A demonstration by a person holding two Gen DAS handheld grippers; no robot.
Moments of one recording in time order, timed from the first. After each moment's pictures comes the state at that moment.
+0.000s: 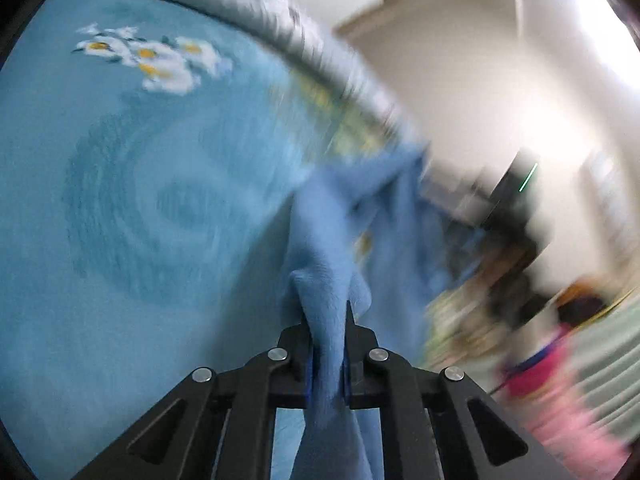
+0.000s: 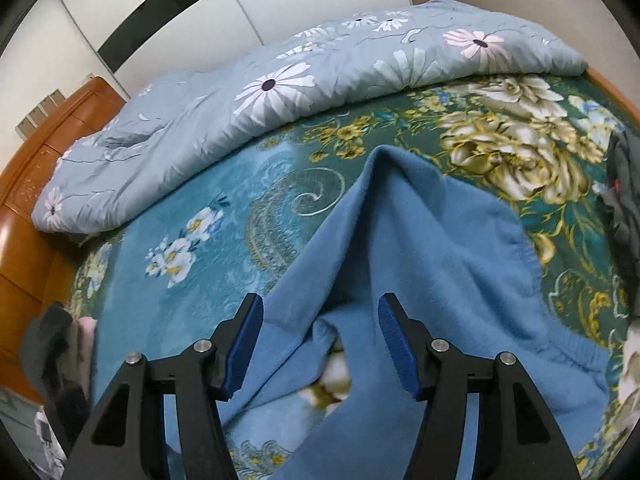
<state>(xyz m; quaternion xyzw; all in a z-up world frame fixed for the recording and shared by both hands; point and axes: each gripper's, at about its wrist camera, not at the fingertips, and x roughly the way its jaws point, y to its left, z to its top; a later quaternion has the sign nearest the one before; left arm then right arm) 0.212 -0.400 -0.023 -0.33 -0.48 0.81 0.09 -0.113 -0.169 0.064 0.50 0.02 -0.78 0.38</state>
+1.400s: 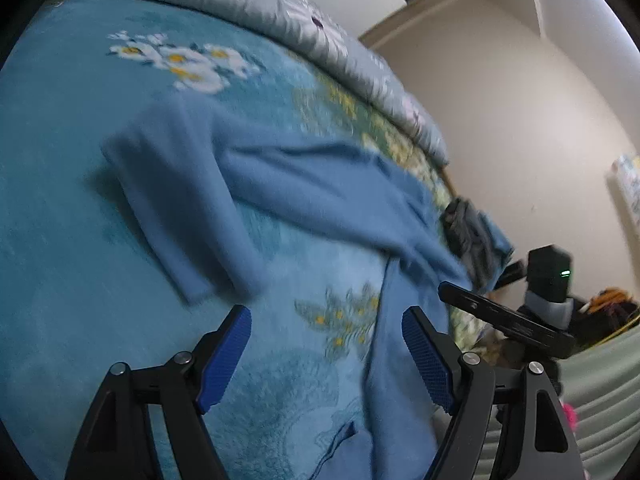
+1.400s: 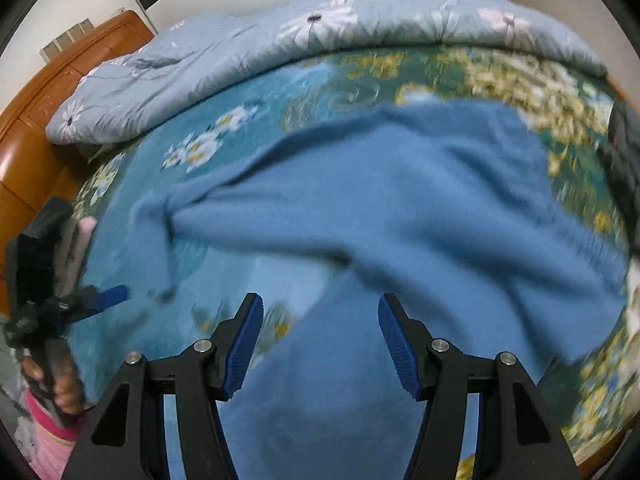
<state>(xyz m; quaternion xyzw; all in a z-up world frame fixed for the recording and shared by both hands) 0.223 -0.353 -0.021 -0.39 -0.42 0.82 0.01 0.004 -0.131 0.024 0.52 0.11 -0.73 0.42</state>
